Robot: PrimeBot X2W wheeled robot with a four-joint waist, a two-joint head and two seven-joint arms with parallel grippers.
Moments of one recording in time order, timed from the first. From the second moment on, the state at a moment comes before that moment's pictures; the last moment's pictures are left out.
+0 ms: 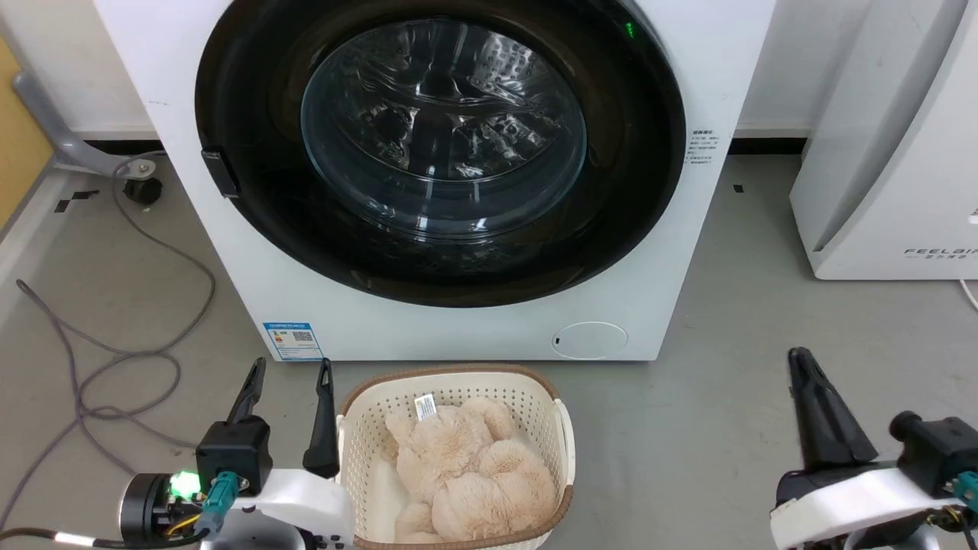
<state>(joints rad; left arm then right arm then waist) -0.02 0.05 -0.03 0.00 0.00 0.04 -0.07 0.01 -0.05 -0.03 -0.06 0.20 0.13 -0.07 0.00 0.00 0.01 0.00</state>
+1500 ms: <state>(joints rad) -0.10 0.05 -0.06 -0.03 -0.01 0.09 -0.16 -0.36 -0.12 -0.19 0.28 1.21 0.13 -0.05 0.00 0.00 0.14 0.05</state>
